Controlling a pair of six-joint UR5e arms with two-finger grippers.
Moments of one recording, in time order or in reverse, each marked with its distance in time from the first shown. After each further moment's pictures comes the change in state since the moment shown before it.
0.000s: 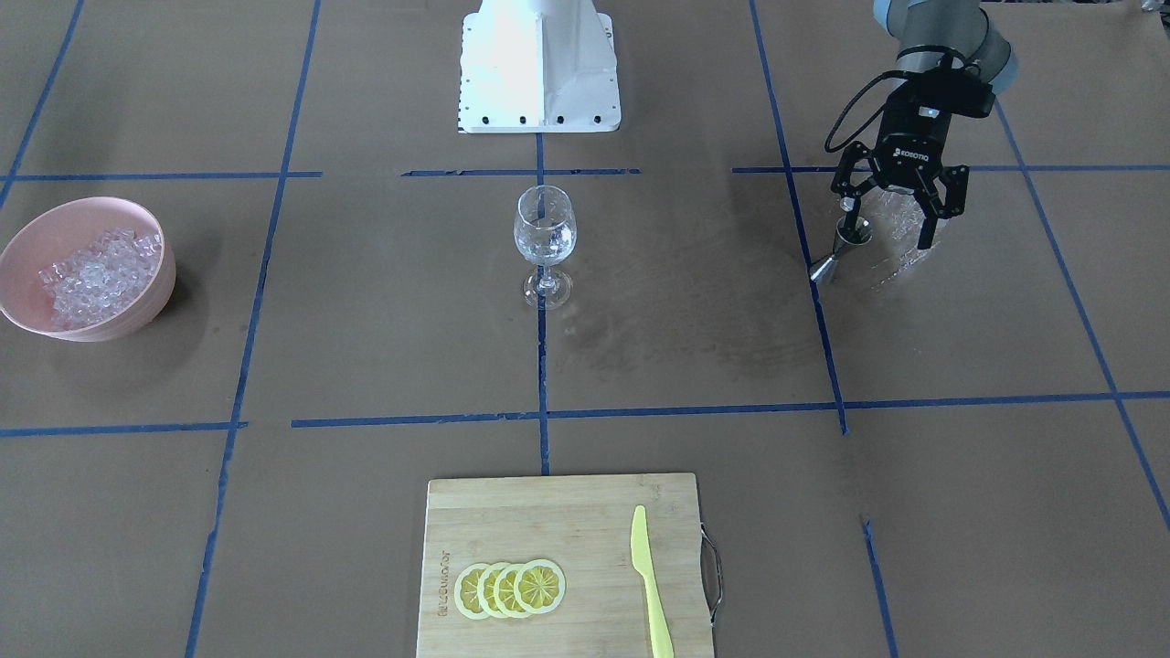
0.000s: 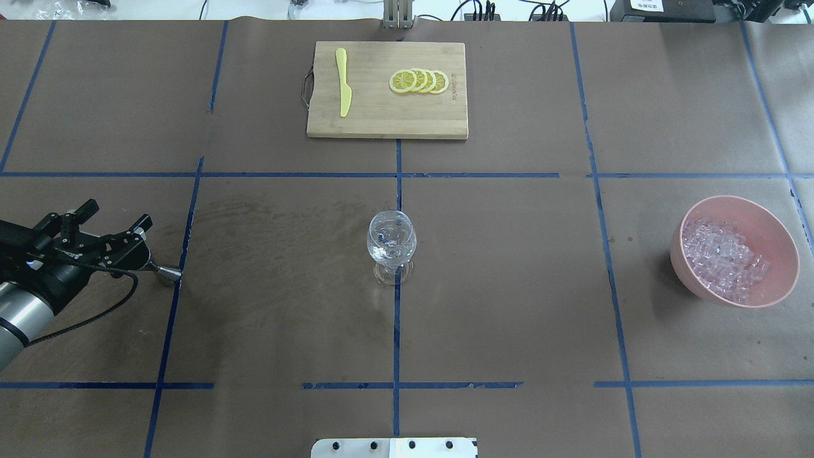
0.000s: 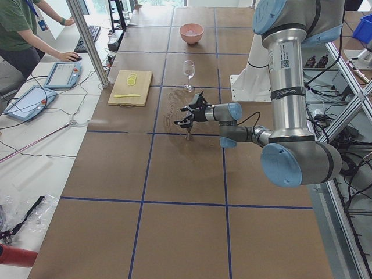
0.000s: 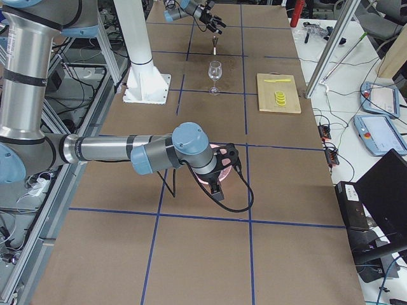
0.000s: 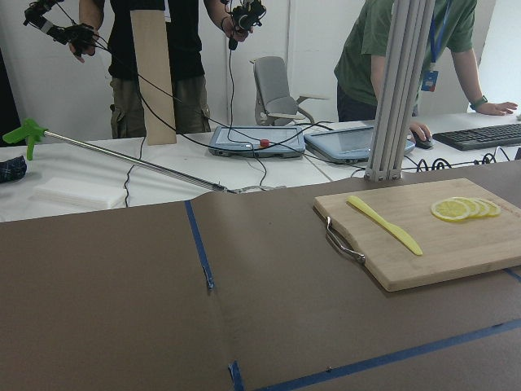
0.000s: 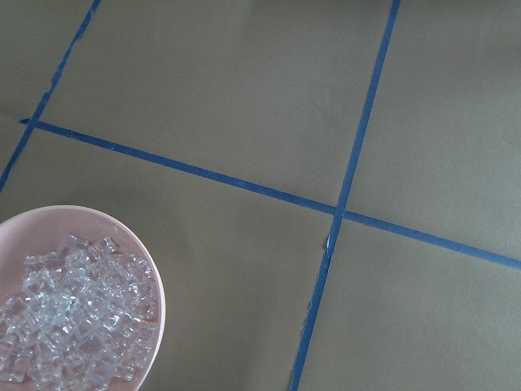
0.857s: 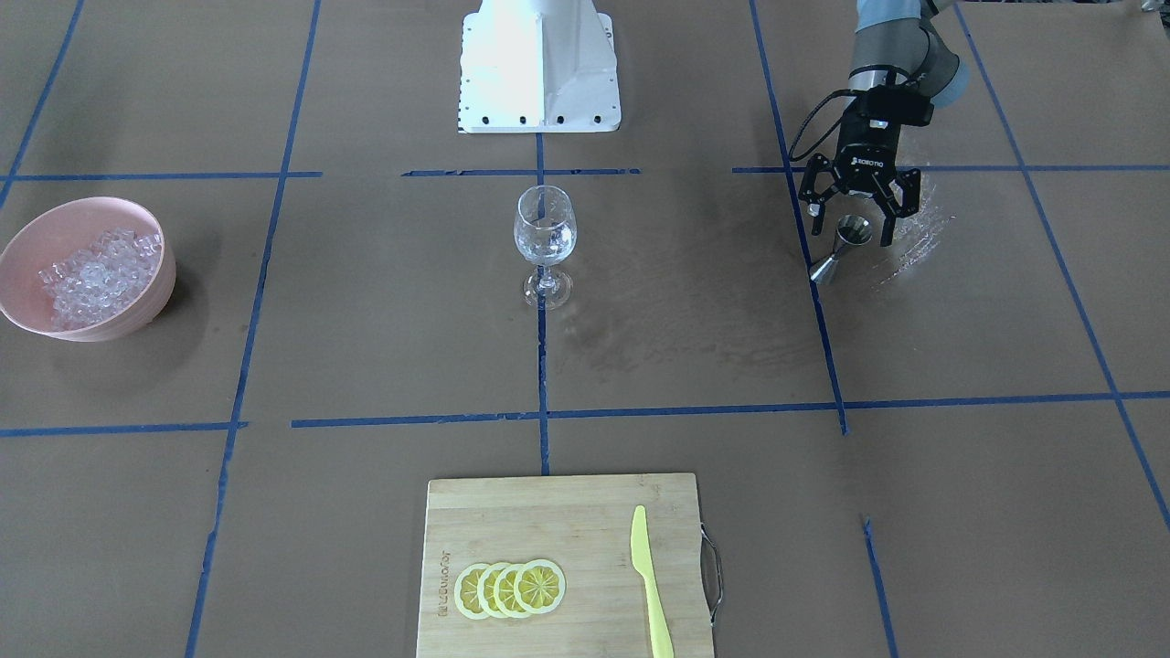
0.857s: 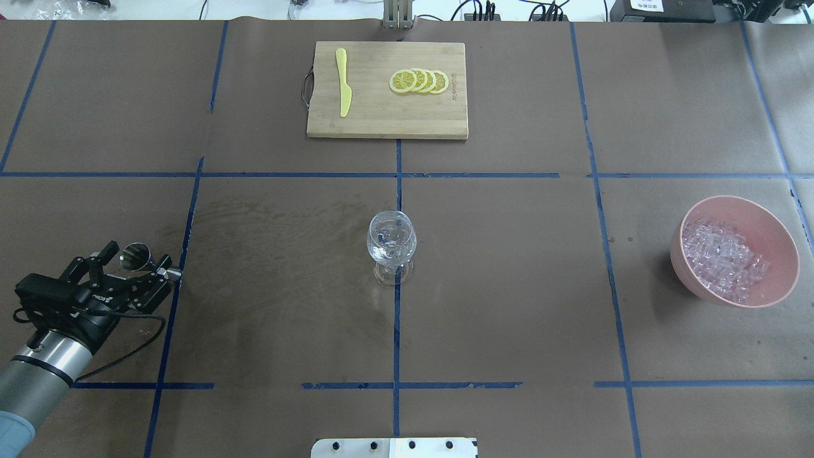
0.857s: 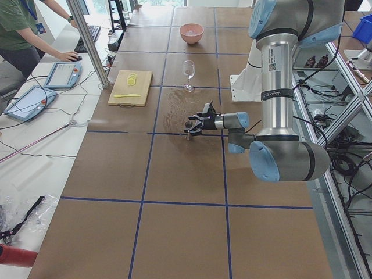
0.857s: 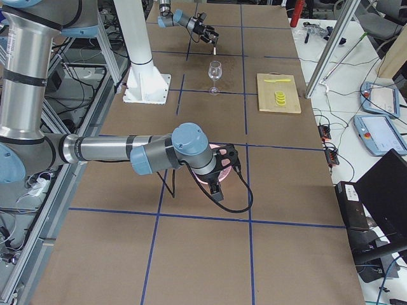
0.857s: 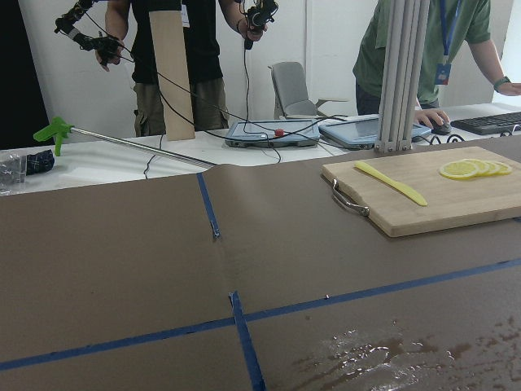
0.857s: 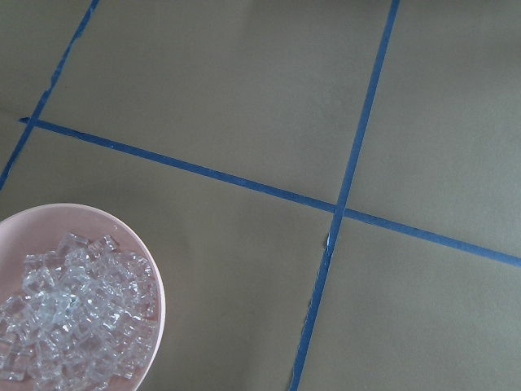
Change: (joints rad) left arm 0.163 -0.058 0.146 -0.006 0.202 -0.064; right arm 0.000 -0.003 0.000 0.000 0.001 0.000
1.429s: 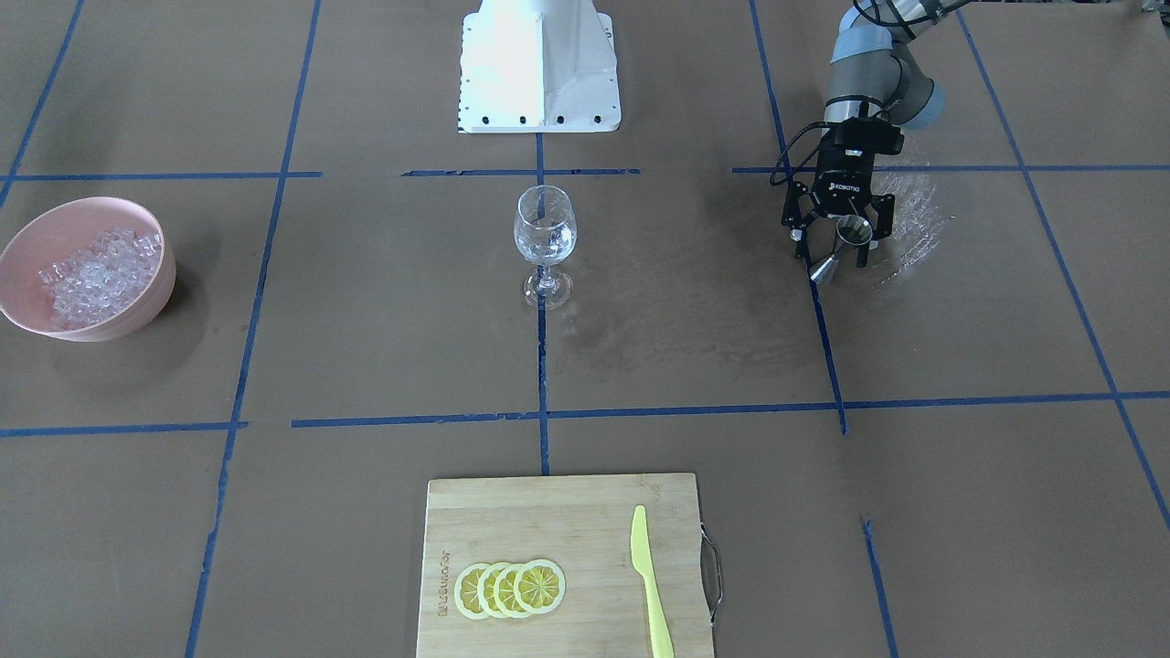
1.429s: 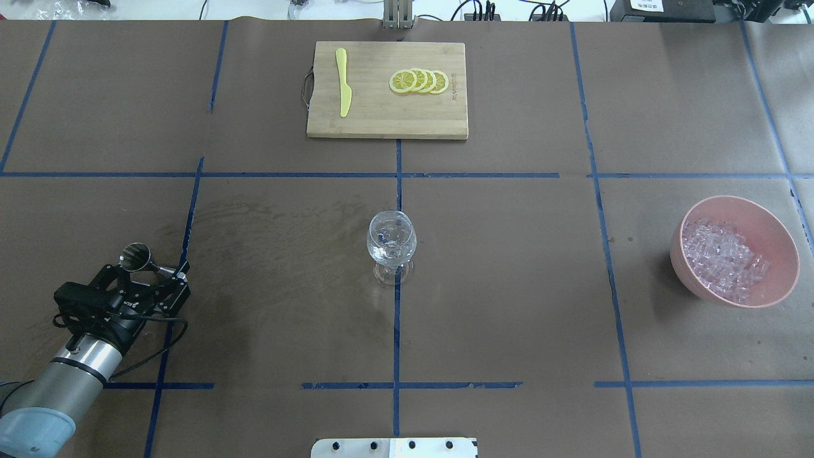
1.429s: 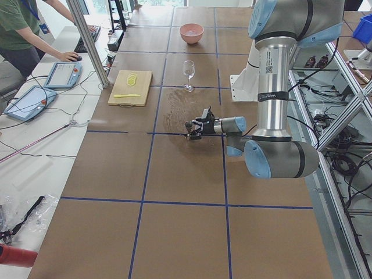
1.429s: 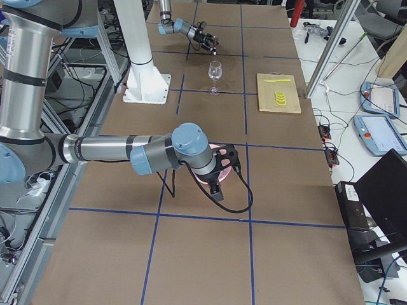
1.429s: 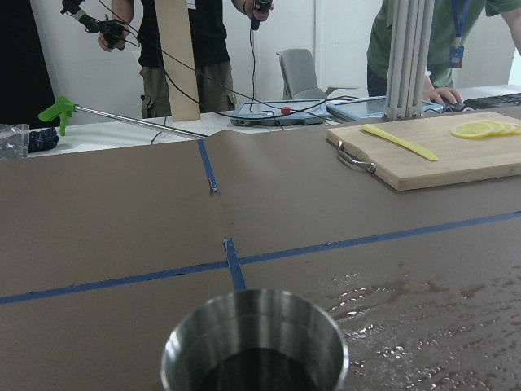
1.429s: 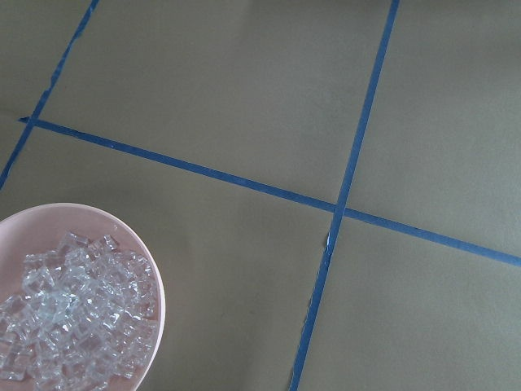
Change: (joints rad) left arm 0.007 -0.084 0.125 -0.002 0.016 -0.039; right arm 0.000 0.000 0.000 0.000 0.000 0.000
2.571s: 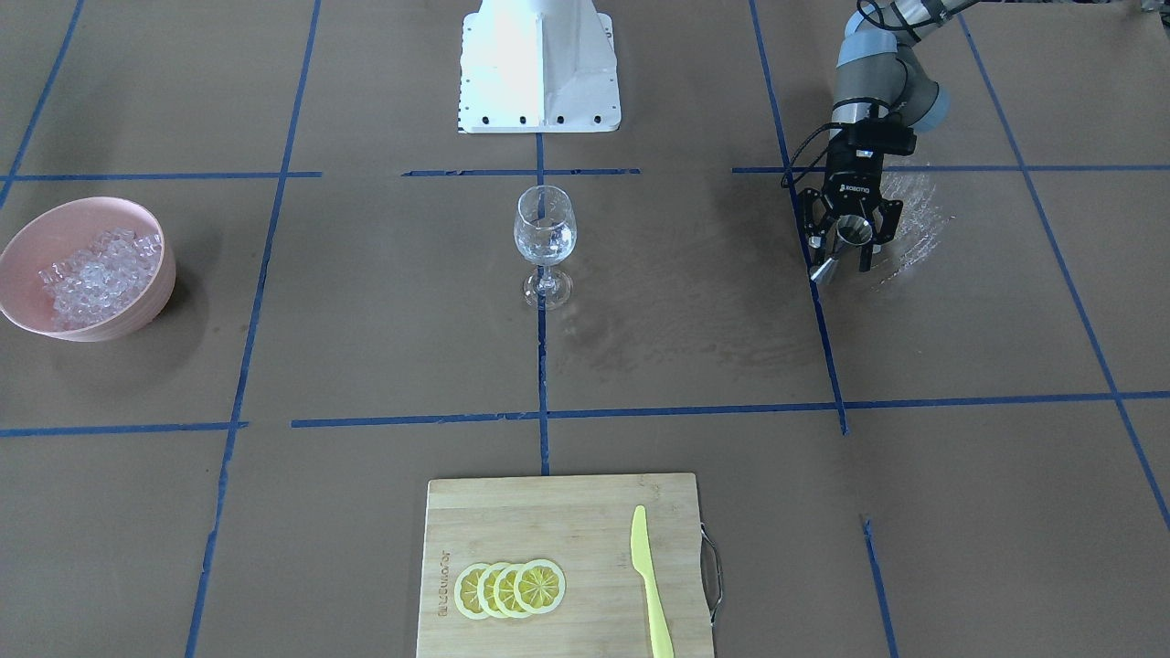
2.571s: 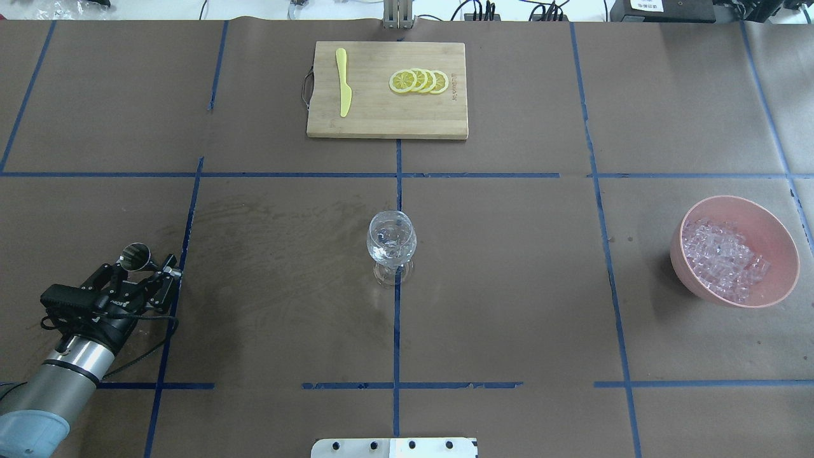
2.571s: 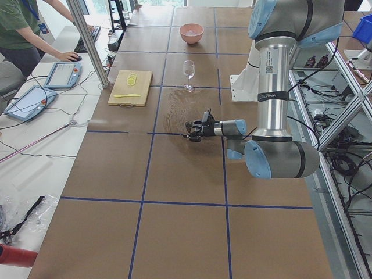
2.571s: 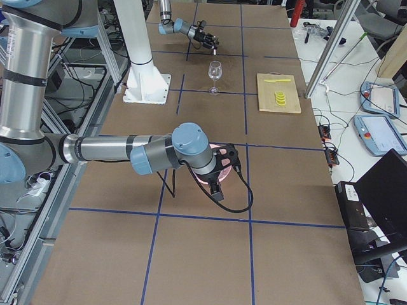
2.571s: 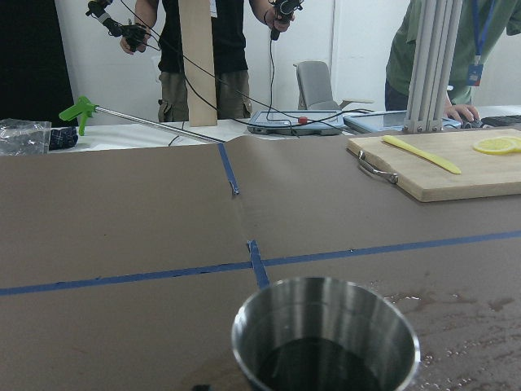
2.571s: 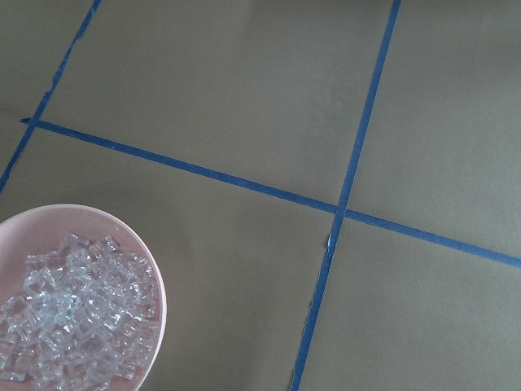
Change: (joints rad) left arm 0.007 0.011 0.020 -0.040 0.045 -0.047; right arm 0.000 0.001 0.000 0.000 0.001 0.000
